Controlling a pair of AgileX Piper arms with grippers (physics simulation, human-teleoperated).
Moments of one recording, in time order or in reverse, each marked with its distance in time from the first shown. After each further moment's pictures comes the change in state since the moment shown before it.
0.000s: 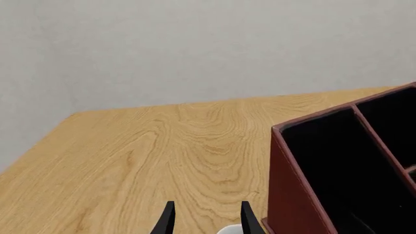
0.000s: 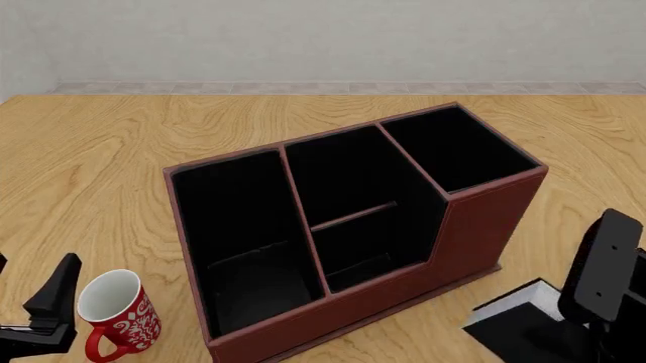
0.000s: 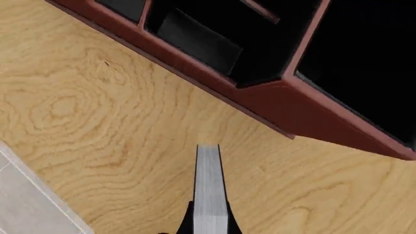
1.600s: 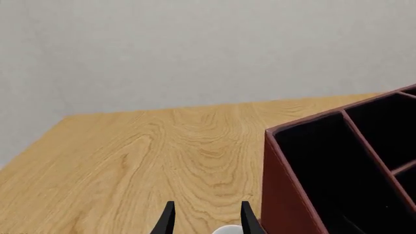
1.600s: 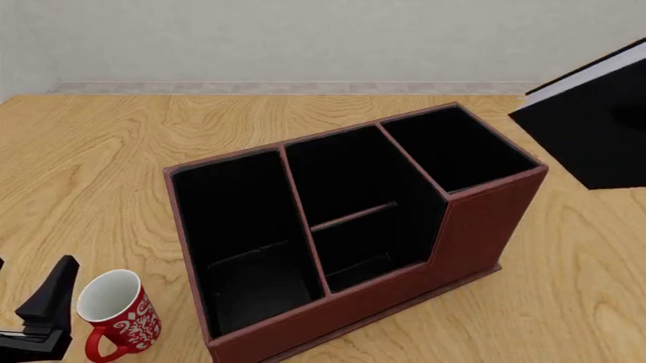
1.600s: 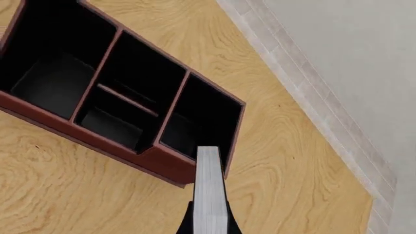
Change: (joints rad) left arm -0.022 -0.070 -0.017 0.069 -0.020; right arm -0.212 0.152 -0.676 0.065 -0.254
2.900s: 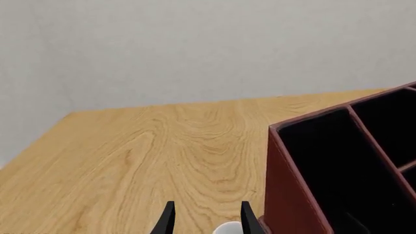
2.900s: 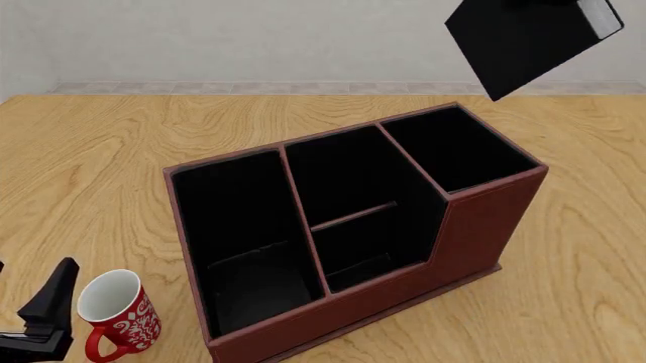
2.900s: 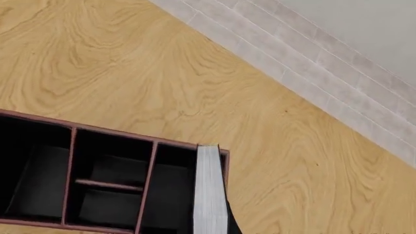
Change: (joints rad) left arm 0.015 -0.002 0.007 0.011 0.007; right arm -0.033 0.540 -0.515 0.000 0.311
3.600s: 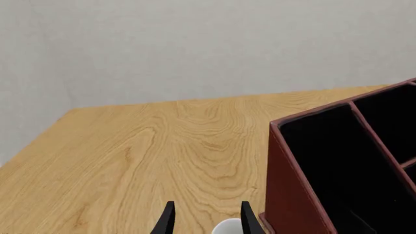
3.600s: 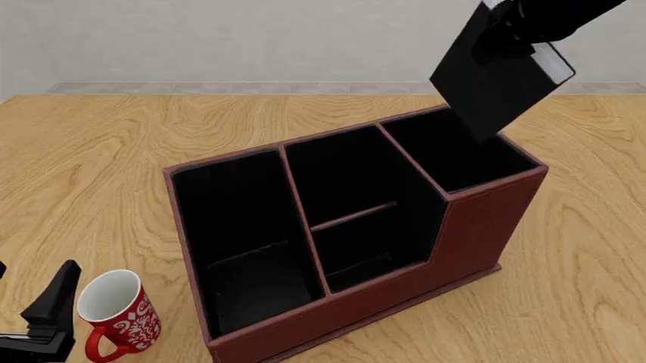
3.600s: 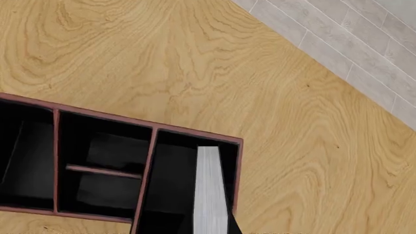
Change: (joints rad) left arm 0.002 0.000 0.008 0.006 0.005; right arm -0.008 0.082 0.090 0.000 -0.012
